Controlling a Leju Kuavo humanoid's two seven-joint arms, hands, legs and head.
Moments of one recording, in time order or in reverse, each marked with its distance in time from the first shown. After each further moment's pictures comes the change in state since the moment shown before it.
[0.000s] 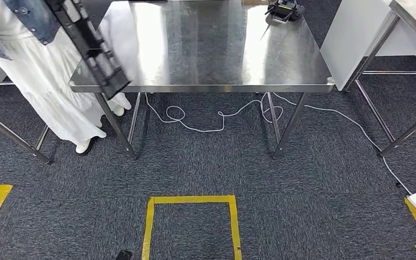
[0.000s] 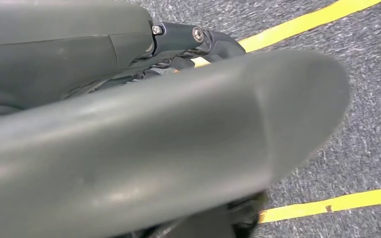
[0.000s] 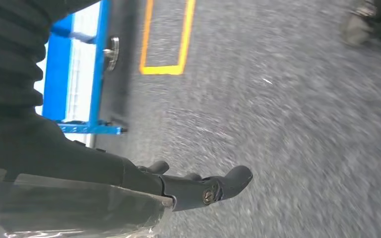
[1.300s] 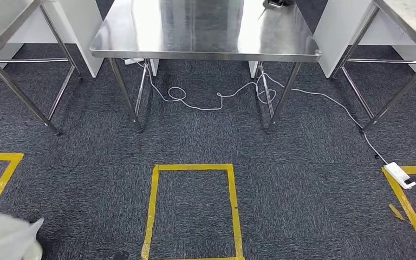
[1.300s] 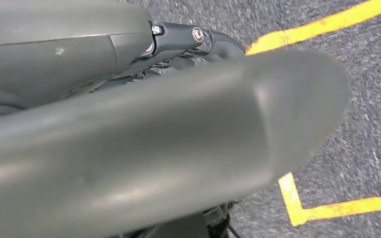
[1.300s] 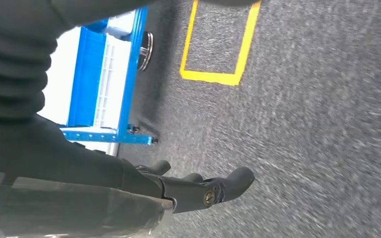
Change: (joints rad) left arm -0.001 -0.012 0.002 0.003 0.004 0.007 -0.023; right arm 0.004 -0.009 0.009 0.013 0.043 0.100 0.076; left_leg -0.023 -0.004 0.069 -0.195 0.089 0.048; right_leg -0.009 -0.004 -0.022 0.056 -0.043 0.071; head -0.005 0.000
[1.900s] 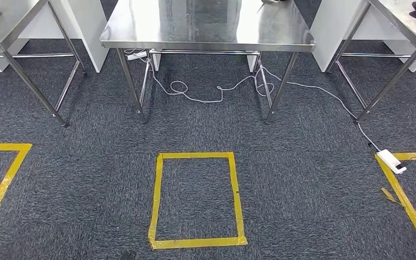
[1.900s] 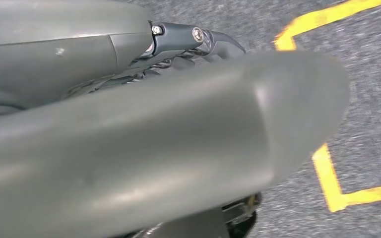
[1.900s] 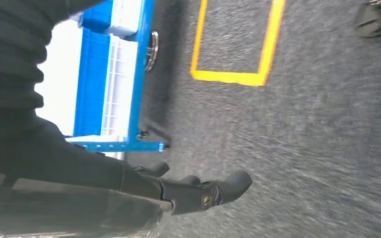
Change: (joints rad) left arm -0.001 -0.019 0.003 0.000 -0.005 0.009 0.006; right arm -0.007 -0.012 0.000 0.000 0.013 0.003 0.008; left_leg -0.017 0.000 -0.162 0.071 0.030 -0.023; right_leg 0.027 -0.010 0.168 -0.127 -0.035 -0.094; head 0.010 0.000
